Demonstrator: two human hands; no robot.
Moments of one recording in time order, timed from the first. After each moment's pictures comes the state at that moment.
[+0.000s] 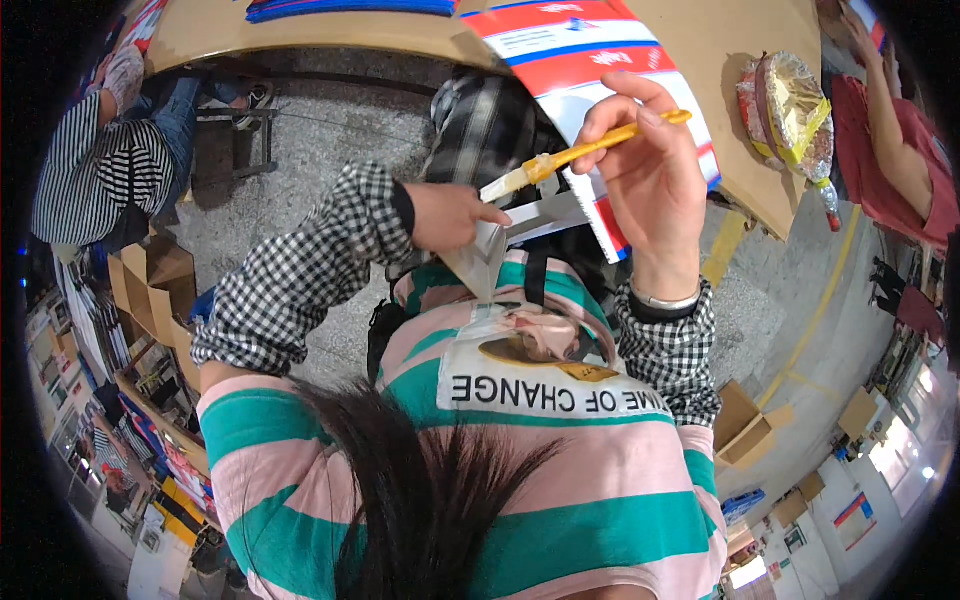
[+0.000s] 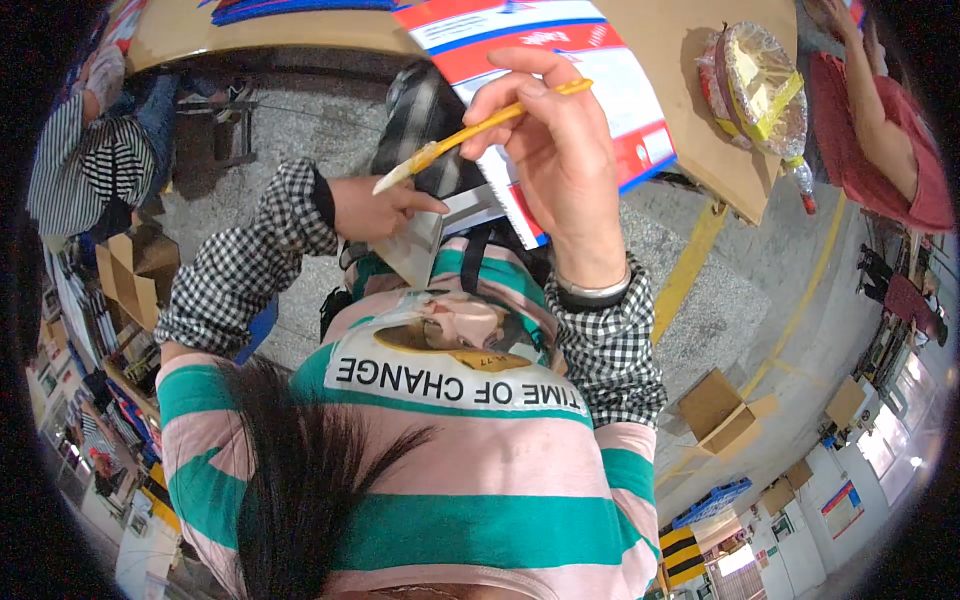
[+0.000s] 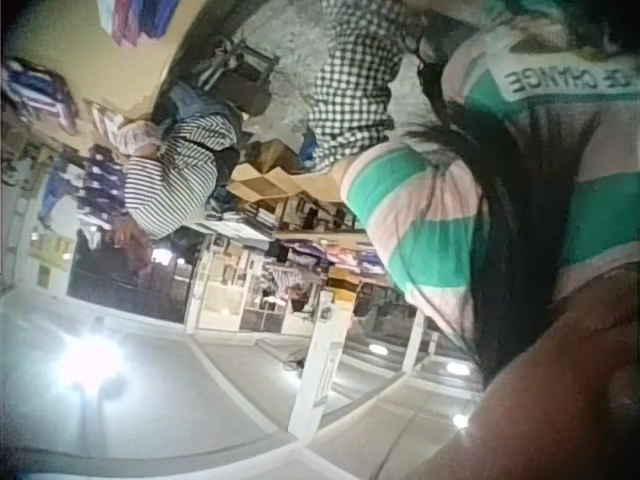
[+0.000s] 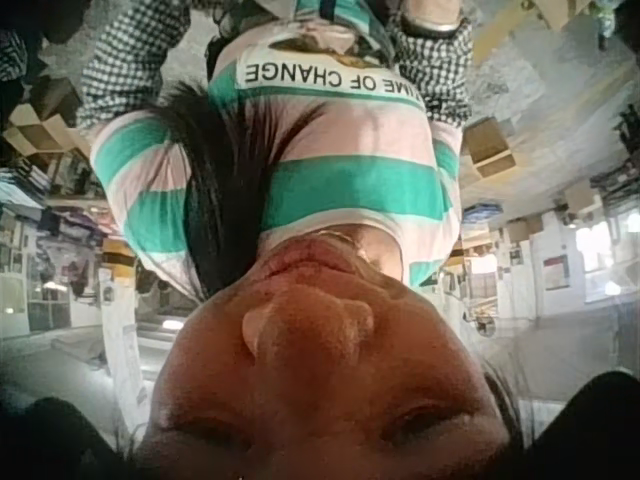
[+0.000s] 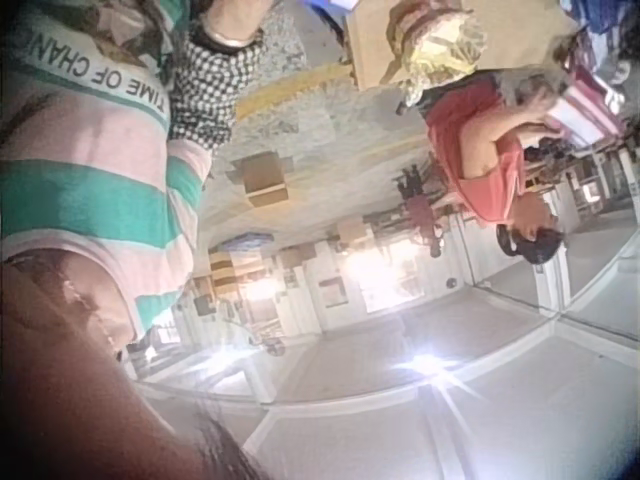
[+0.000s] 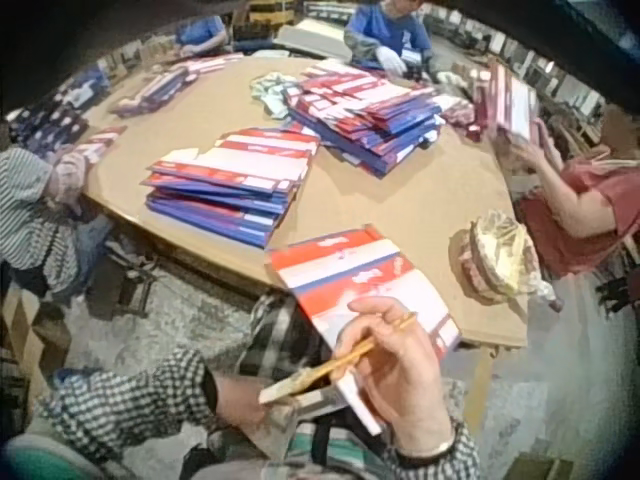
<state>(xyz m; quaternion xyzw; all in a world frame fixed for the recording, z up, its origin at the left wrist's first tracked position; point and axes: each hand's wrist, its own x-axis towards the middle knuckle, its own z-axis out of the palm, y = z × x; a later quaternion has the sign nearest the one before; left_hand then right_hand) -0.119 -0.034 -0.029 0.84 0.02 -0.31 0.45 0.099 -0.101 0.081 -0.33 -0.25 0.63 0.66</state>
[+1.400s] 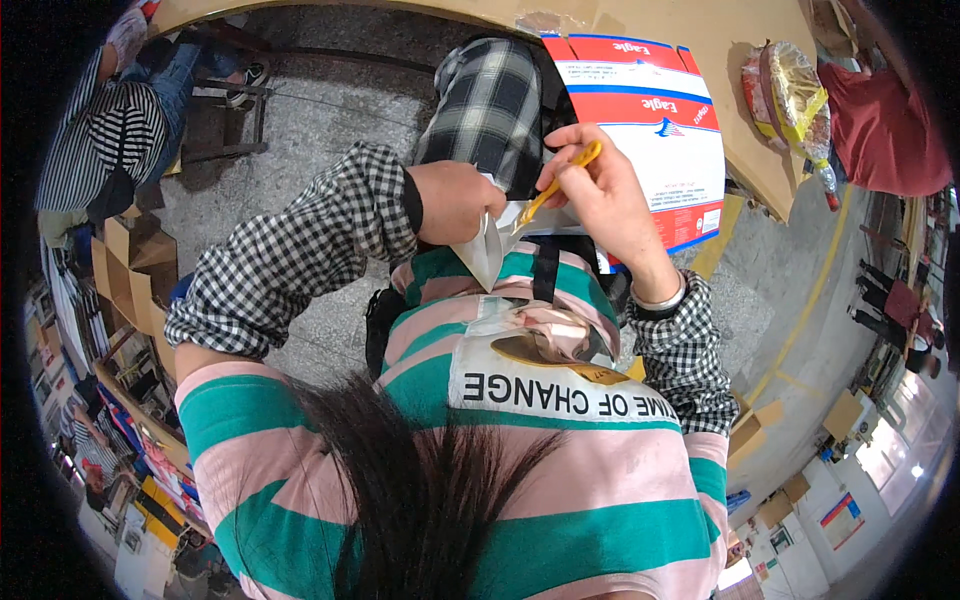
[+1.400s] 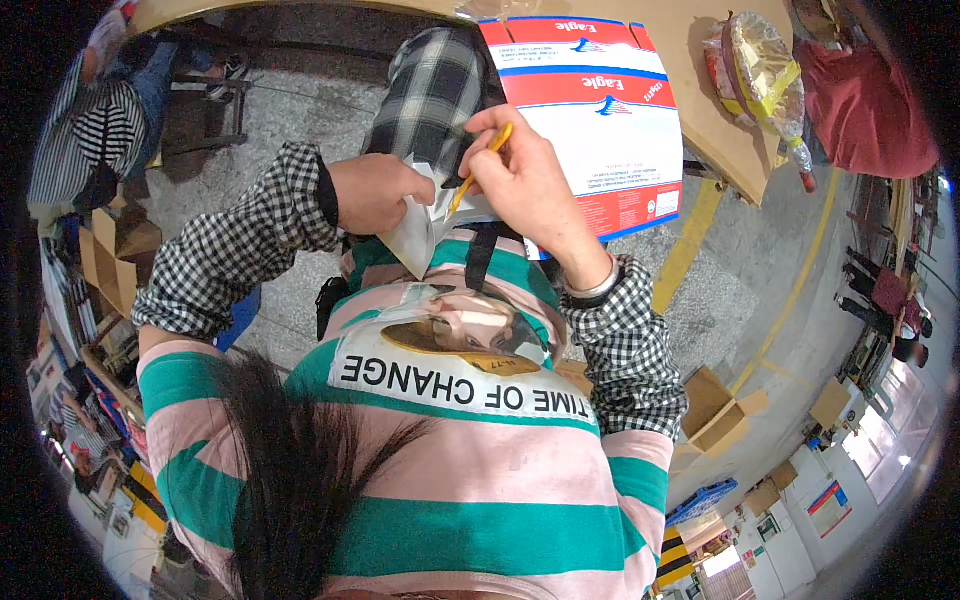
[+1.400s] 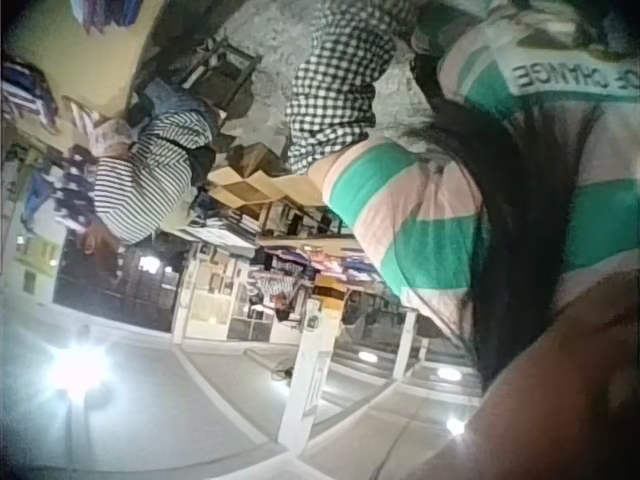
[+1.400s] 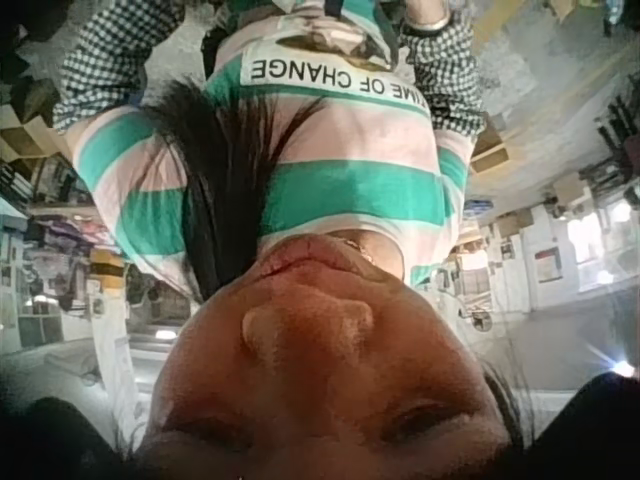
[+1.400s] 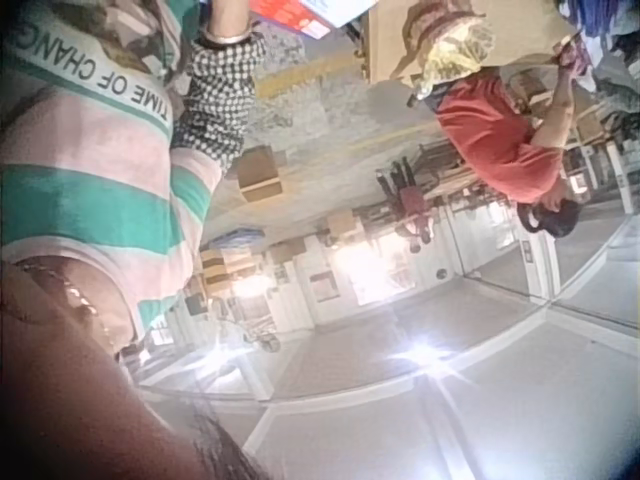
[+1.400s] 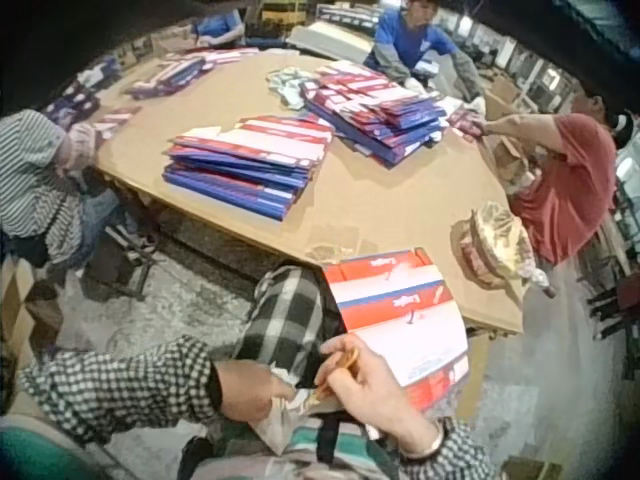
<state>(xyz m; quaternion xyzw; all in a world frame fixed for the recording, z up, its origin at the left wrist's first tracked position) -0.134 -0.080 0.019 0.85 0.17 -0.24 0.44 0.052 -0.164 0.046 -0.58 -0.44 0.56 0.39</state>
